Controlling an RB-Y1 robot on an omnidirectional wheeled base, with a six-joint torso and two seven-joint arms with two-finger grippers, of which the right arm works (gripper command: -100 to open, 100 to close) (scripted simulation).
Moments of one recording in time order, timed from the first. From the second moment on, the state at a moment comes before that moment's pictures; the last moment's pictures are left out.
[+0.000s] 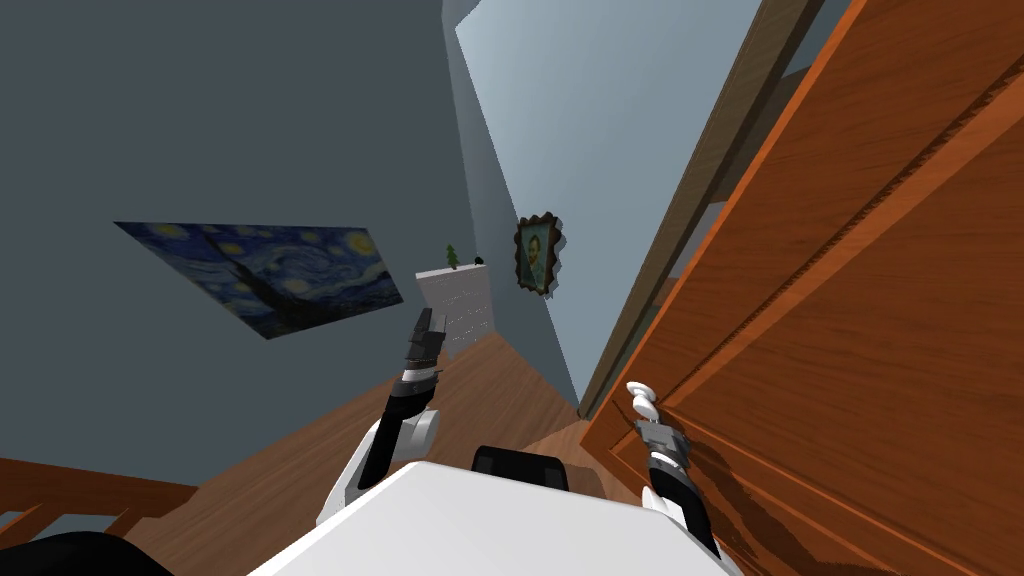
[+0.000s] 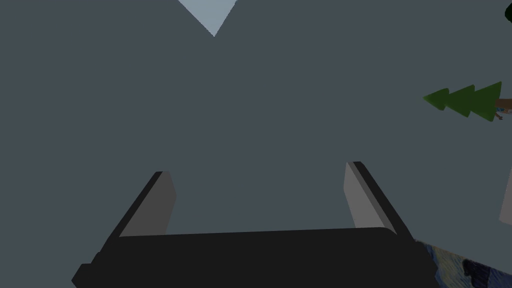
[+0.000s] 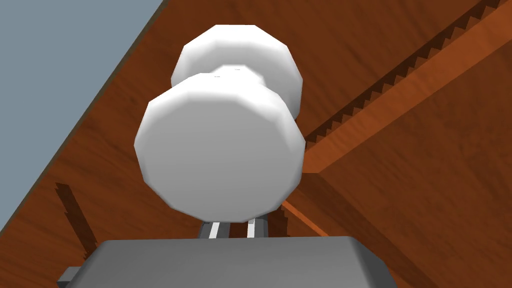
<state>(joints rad) 0.00 -0.24 -0.38 -0.59 -0.25 -0.85 -0.78</state>
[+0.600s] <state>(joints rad) 0.01 -0.23 -0.38 -0.63 -0.28 -0.83 -0.83</state>
